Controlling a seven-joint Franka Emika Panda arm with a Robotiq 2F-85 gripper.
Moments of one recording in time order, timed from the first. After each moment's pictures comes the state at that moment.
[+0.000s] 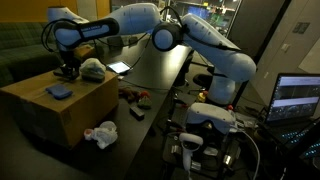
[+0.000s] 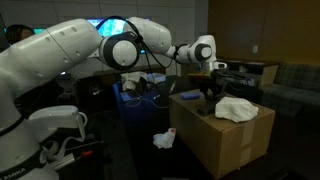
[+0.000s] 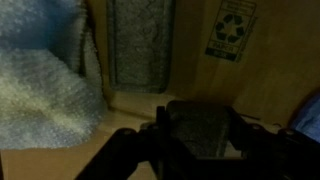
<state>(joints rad) 0.15 1.12 0.03 -0.75 -0.17 1.93 -0.01</state>
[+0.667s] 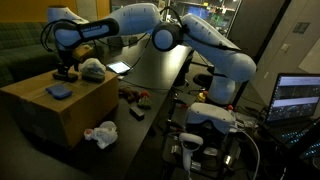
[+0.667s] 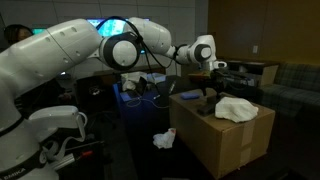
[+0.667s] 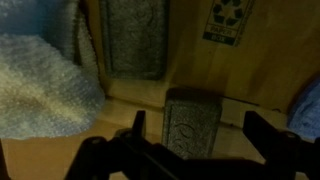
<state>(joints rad) 0.15 1.12 0.03 -0.75 -0.17 1.98 0.02</state>
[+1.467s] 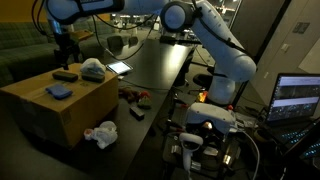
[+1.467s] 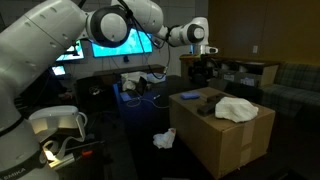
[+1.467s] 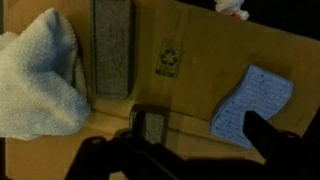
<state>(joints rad) 0.15 0.89 0.11 -0.94 -0.16 1.82 0.02</state>
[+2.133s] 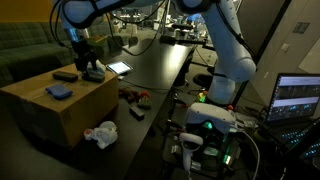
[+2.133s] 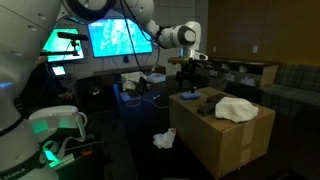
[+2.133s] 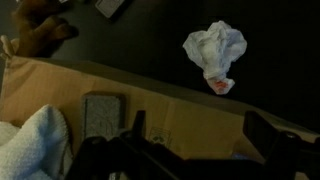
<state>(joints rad) 0.14 0.63 0.11 -1.40 -0.12 1.85 0.02</state>
